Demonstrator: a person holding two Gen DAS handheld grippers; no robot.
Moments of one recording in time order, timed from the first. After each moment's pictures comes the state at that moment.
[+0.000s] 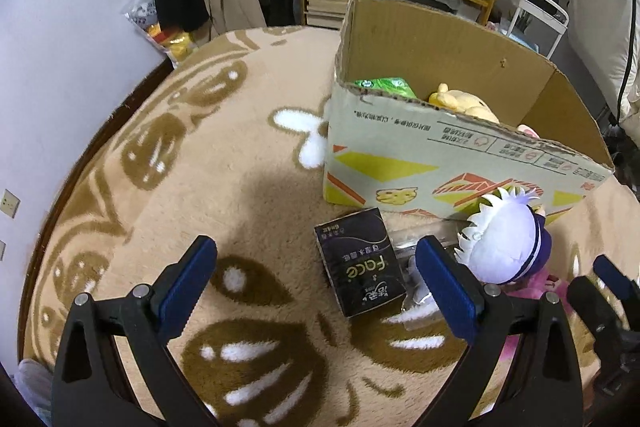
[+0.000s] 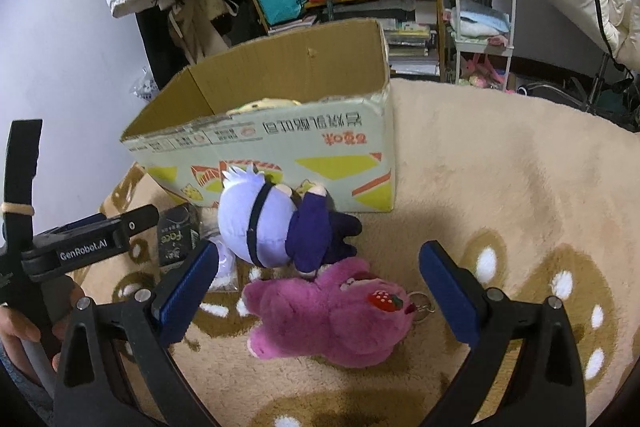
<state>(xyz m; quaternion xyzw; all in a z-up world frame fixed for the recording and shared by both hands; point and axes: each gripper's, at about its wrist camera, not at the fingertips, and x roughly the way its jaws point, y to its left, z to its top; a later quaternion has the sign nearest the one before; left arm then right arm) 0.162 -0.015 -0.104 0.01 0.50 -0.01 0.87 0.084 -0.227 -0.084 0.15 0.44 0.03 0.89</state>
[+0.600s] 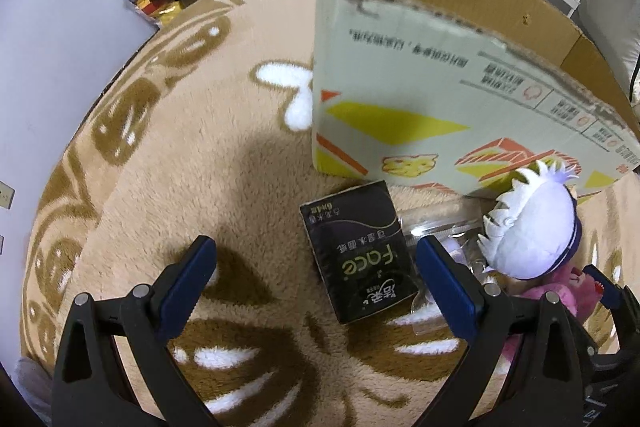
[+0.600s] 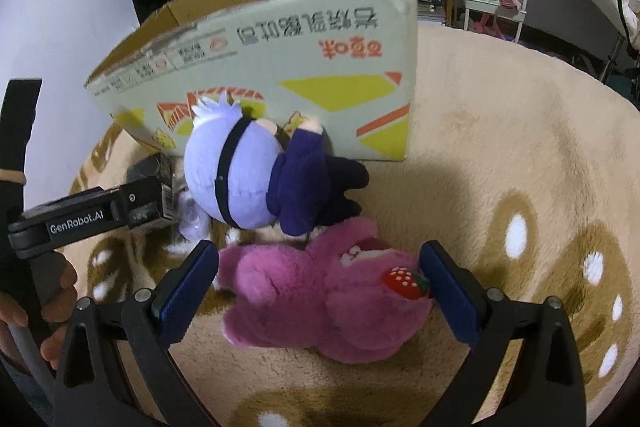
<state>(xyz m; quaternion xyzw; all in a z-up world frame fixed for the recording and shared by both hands) 0.179 -0.020 -0.144 0.01 0.55 -0.01 0.83 0.098 -0.217 -0.126 0.13 0.51 0.04 0.85</state>
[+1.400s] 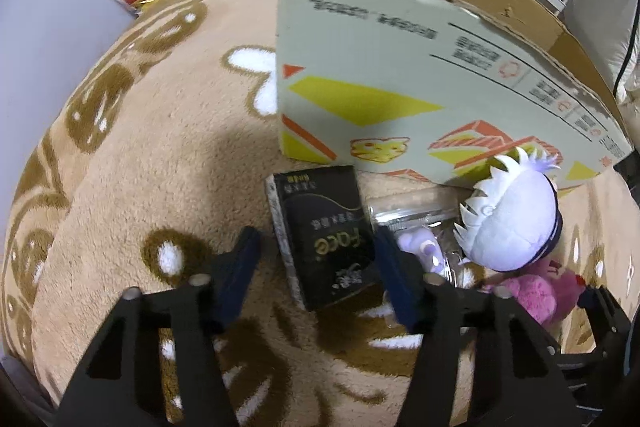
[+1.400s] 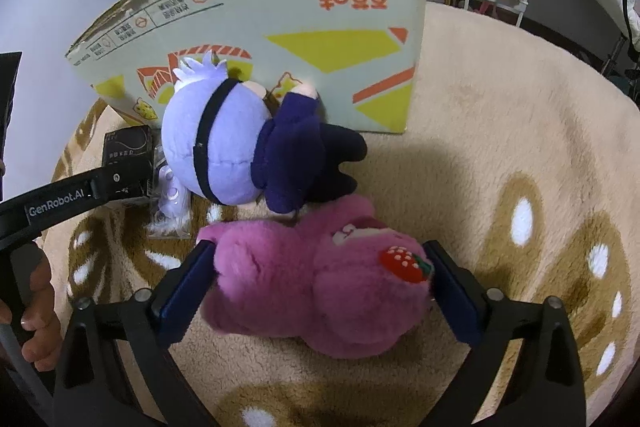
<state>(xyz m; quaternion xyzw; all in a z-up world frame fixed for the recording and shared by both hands) 0.182 -0.018 -0.155 -0.02 0.56 -0.05 0.83 0.101 -0.215 -0.140 0.11 0.54 0.03 0.83</state>
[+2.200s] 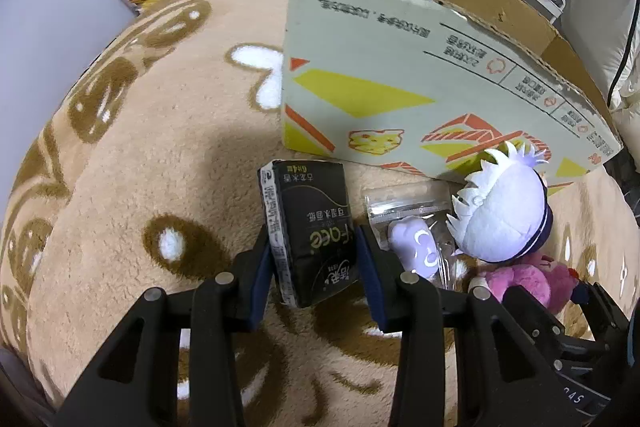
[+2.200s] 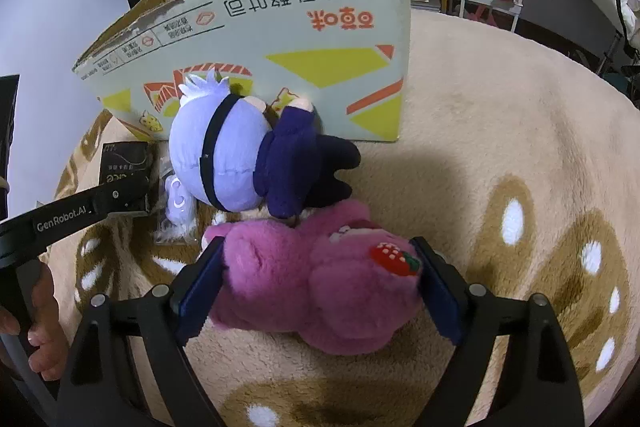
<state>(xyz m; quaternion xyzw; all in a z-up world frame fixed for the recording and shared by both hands) 0.168 -0.013 -0.149 -0.03 0.56 -0.05 0.83 0.094 -0.219 -0.129 0.12 0.53 0.03 0.84</state>
